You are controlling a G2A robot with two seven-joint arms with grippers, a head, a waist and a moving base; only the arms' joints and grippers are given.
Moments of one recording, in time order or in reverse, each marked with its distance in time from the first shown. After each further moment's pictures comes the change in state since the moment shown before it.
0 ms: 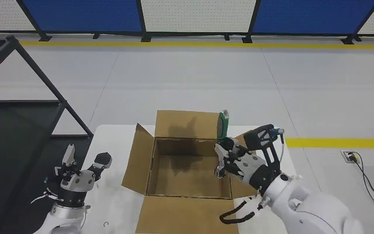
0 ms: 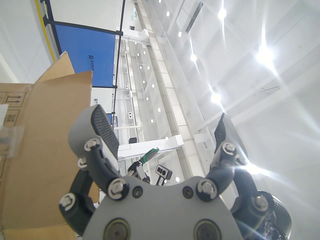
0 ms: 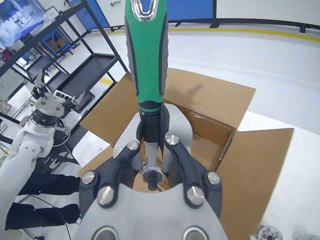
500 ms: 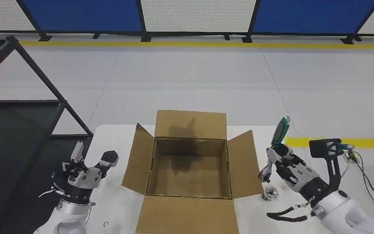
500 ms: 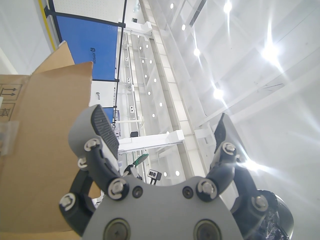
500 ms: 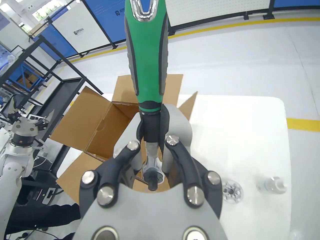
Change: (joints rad) left arm -0.036 0.001 0.033 0.013 0.018 0.028 -0.017; right arm -0.210 0.033 0.349 -0.061 0.103 -0.005 -0.009
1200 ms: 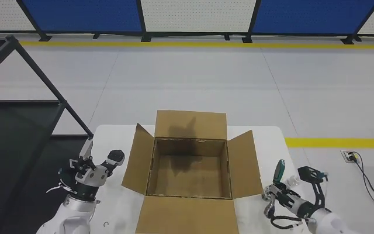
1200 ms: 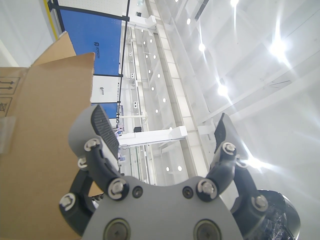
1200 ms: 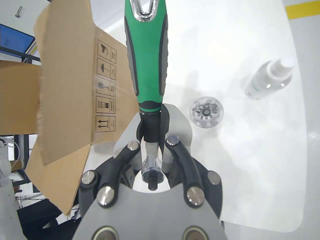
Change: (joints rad) left arm -0.026 0.002 0.032 0.005 0.035 0.021 0.004; right arm -0.137 0.028 0.025 0.286 0.045 0.087 0.074
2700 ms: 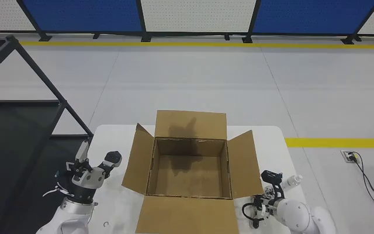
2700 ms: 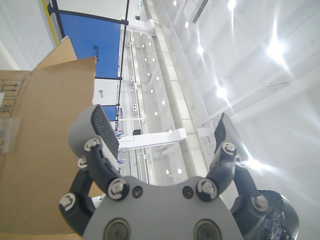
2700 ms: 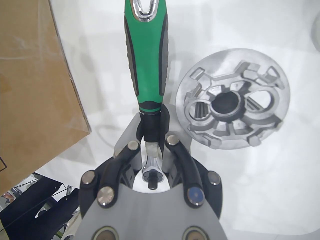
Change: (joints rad) left arm 0.026 0.002 -0.015 -0.008 -0.015 -0.021 0.009; right arm 0.223 0.046 -0.265 0.391 -0.201 0.138 0.106
